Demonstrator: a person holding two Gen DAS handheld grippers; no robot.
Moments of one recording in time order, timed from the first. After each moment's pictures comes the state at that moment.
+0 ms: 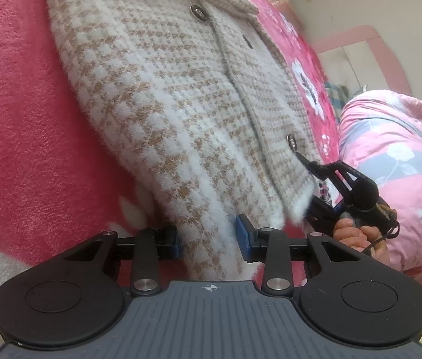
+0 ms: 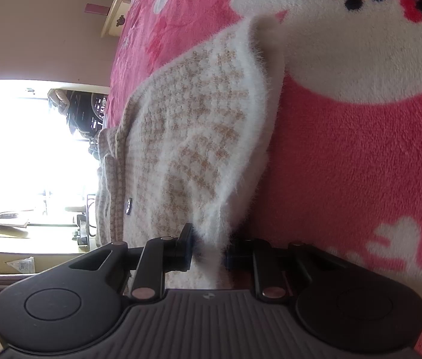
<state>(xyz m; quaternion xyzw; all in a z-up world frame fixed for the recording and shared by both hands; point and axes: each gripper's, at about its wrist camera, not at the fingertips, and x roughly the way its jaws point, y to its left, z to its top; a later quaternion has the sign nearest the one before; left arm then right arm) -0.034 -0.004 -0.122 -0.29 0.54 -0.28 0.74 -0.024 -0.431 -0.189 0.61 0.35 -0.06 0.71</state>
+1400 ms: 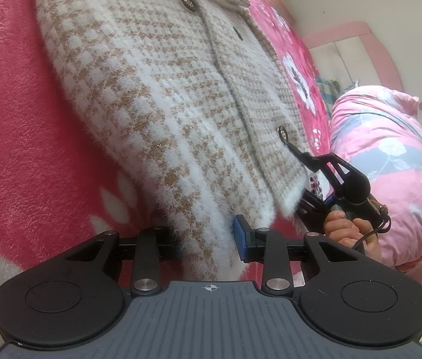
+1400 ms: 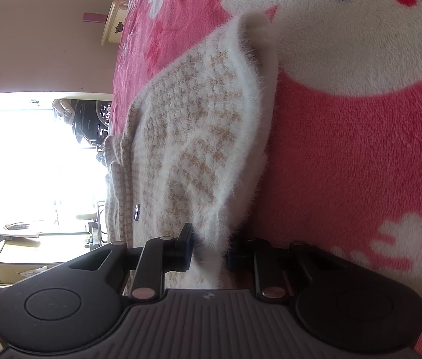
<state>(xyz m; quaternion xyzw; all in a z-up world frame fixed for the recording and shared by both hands) -0.035 -0.008 -0.125 -0.30 0.54 -0.30 0.72 -0.020 -0.434 -0.195 0.64 0.33 -0.05 0.69</state>
